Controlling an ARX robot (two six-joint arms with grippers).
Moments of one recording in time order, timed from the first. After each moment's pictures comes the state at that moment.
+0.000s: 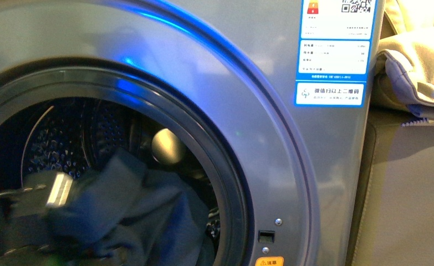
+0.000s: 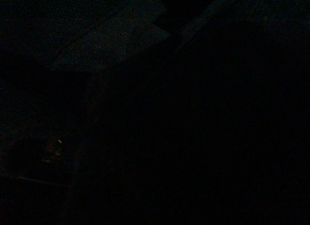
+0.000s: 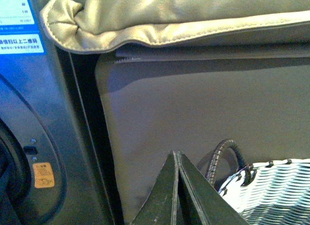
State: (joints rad) left arm -0.15 1.93 0.65 1.22 0.08 -0.14; right arm 0.01 0.19 0.26 -0.07 0.01 0.00
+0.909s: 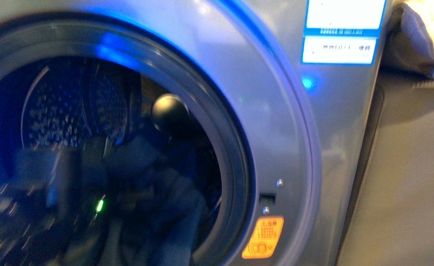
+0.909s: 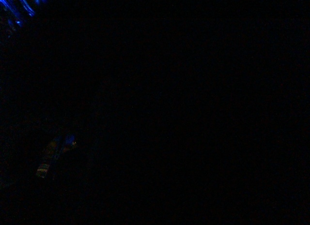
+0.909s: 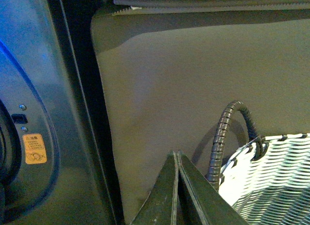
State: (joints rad) left arm -0.12 2.18 1.11 0.97 -0.02 -0.15; right arm 0.00 0.05 0.06 -0.01 0.00 0.00
